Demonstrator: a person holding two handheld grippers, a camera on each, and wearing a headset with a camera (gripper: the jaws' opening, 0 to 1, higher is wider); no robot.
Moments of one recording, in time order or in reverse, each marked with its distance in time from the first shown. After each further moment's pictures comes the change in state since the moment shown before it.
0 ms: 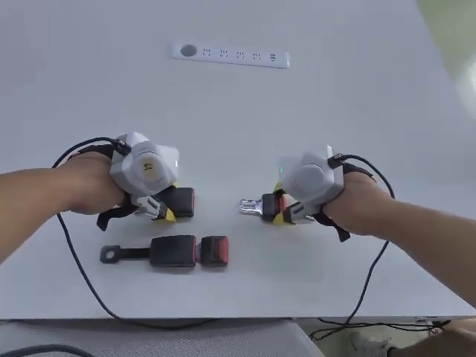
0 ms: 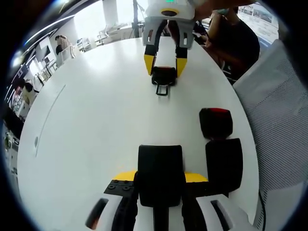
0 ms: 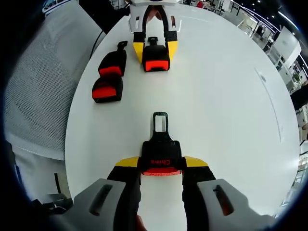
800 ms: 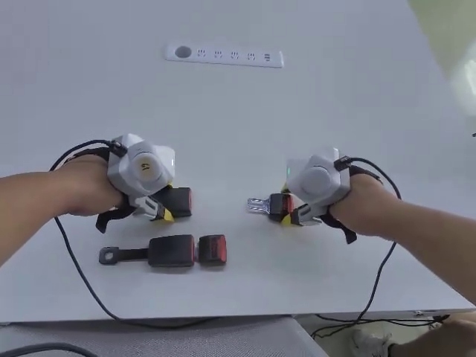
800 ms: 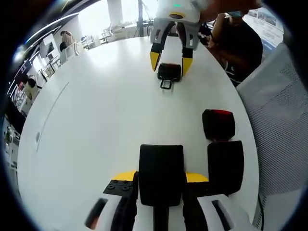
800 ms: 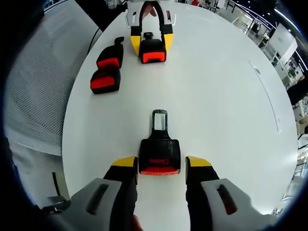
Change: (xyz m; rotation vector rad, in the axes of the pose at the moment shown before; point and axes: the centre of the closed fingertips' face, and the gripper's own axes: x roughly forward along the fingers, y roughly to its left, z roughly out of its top) left arm -0.004 -0.001 0.001 -0.040 0.001 0.023; right arm -0.004 -0.001 -0.014 0.031 0.003 -0.049
